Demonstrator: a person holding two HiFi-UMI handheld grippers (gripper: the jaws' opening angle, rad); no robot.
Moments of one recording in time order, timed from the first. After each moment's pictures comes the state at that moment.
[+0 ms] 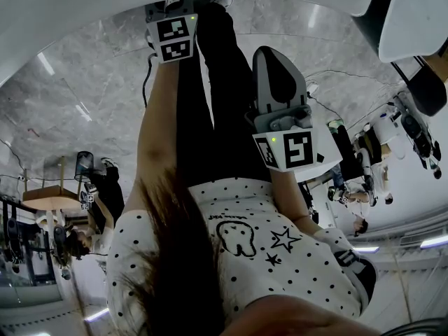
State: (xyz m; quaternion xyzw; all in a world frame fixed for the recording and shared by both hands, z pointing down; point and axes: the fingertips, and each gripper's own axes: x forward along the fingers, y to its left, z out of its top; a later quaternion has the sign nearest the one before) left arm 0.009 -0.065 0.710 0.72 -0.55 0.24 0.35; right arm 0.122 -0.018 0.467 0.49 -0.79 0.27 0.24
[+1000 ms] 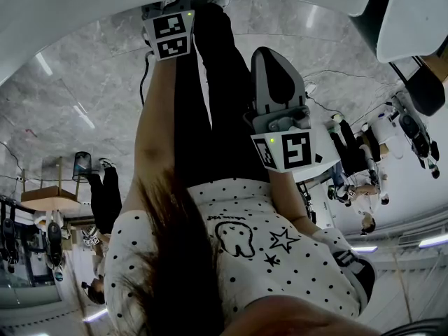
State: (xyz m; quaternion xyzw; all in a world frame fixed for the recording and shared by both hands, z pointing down) left arm 0.004 -0.072 0.709 0.72 -0.56 0.24 0.34; right arm 0.122 -0.014 0.467 0.49 -0.79 0.27 0.24
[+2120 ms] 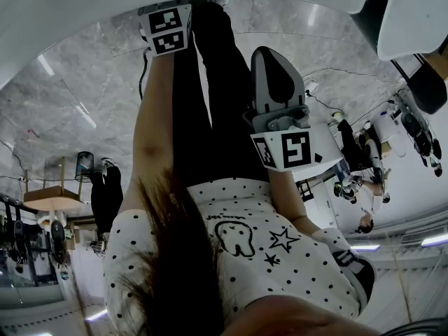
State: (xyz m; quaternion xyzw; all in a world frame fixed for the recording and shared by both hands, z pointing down) left arm 0.001 -0.089 0.707 0.72 -0.56 0.23 0.34; right arm 0.128 -0.015 0.467 0.50 -0.79 0.28 0.24
